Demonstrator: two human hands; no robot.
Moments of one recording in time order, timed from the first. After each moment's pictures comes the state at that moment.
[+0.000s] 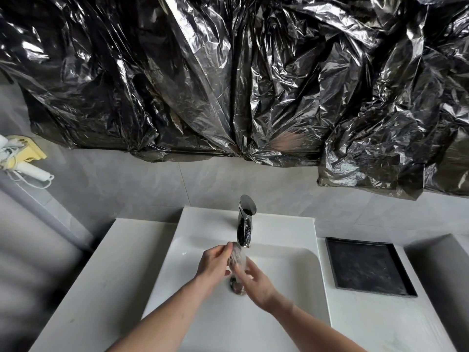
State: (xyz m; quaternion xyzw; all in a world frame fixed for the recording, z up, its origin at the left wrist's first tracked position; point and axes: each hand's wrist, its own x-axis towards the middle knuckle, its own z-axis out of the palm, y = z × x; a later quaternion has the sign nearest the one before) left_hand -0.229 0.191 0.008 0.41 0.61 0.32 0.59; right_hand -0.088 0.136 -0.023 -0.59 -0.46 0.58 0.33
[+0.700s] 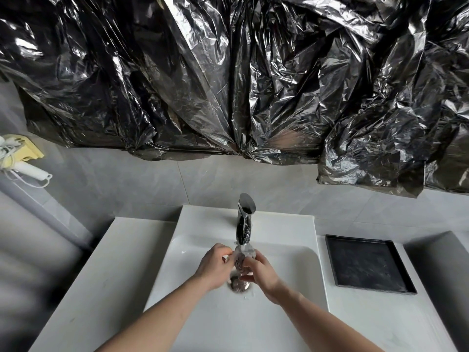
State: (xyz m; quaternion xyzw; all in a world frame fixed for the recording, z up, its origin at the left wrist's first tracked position) left_hand -0.239 0.200 -0.011 0.70 0.60 0.16 0.37; right_hand -0.081 0.156 -0.006 -0.55 -0.34 0.65 0.39
